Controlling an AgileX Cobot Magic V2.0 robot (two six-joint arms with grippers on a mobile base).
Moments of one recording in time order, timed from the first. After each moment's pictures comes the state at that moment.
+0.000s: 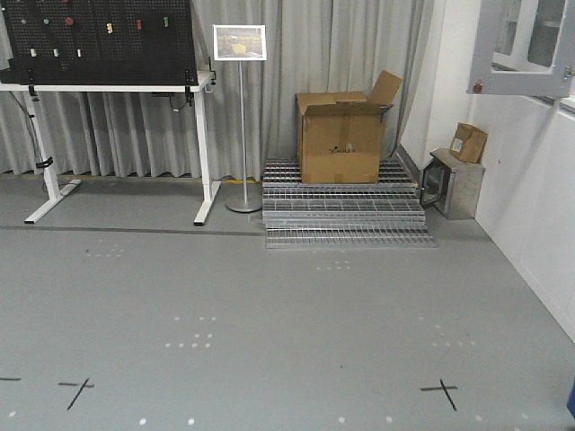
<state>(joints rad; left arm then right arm) -0.26 0.54 -0.52 -1.17 0.08 1.21 0.12 0.46 -0.66 0.24 0.44 -0.32</state>
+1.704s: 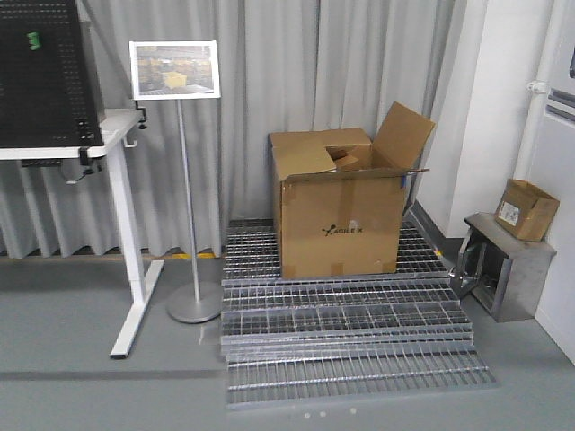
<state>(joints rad) -0.26 0.54 -0.52 -1.17 0.08 1.21 0.12 0.46 -0.66 0.24 0.44 -0.32</state>
